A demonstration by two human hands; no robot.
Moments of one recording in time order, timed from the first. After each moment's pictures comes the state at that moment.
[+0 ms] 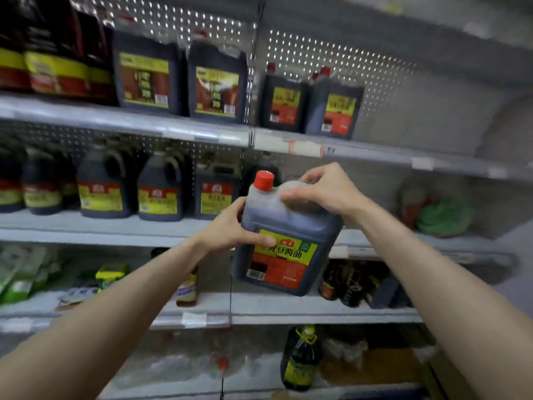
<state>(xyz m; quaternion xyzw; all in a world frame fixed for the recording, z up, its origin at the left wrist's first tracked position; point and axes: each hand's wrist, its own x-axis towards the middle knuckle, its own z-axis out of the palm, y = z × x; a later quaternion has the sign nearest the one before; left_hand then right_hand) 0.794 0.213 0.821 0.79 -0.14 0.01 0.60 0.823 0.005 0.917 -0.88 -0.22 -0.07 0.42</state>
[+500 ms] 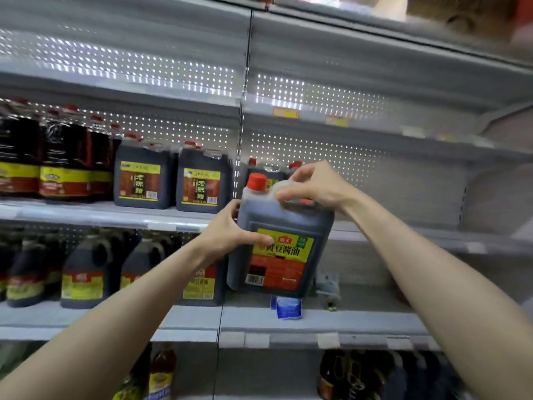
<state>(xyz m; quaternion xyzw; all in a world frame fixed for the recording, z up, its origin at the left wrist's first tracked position) 0.818 0.173 0.988 0.78 -0.17 0.17 0.58 0.839 -0.034 1.088 -0.85 -0.33 -0.16 0.39</state>
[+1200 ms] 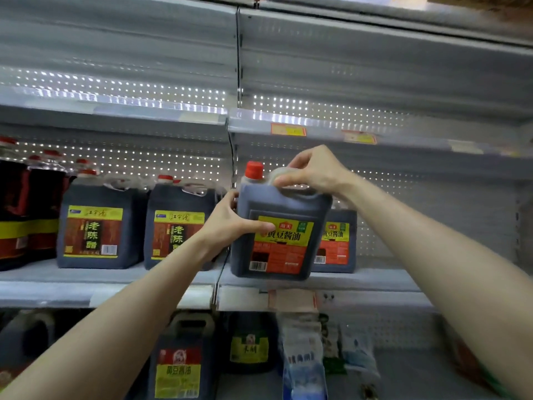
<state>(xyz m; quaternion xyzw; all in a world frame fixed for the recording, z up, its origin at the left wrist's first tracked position) 1.012 0.189 1.074 0.75 -0.19 0.27 0.58 1.029 -0.008 1.177 -0.83 -0.36 -0.25 0.35</state>
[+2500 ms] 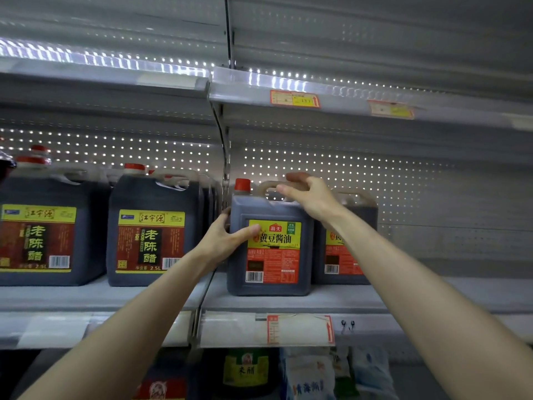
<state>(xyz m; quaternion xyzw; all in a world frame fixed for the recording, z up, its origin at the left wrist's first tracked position) 1.165 0.219 1.044 0.74 -0.11 0.22 0.63 1.194 0.022 1.124 -0.79 -0.31 -0.20 0.50</state>
